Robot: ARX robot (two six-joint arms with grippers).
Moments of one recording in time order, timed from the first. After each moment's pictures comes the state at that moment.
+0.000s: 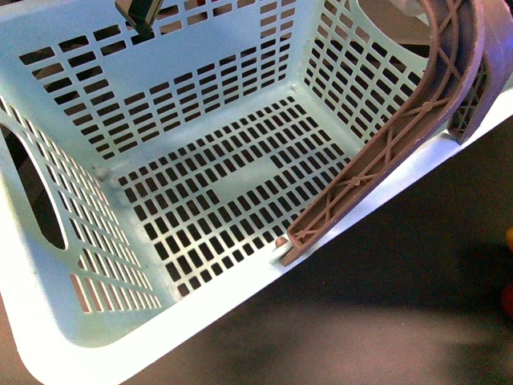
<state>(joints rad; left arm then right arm) -0.61 1.59 1.10 0.02 0.05 -1.16 -0.42 2.30 0.60 0.66 -0.03 -0.12</state>
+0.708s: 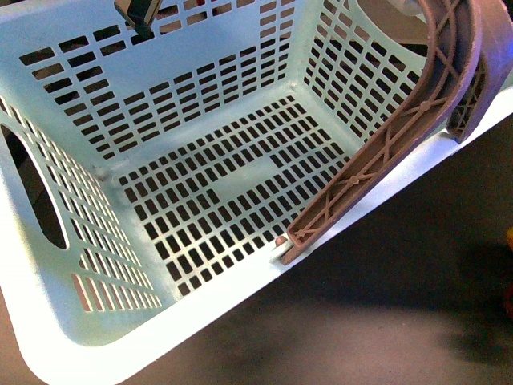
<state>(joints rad) -0.61 1.59 1.10 0.02 0.05 -1.16 -0.39 2.38 0.66 0.68 -0.02 -0.09</state>
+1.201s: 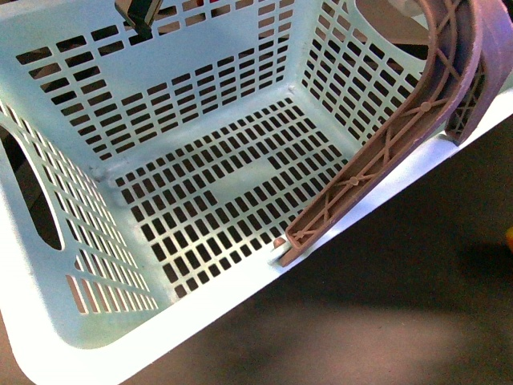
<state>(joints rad) -0.61 1.59 1.10 0.02 0.05 -1.16 -0.34 1.59 0.32 0.45 -0.10 0.04</state>
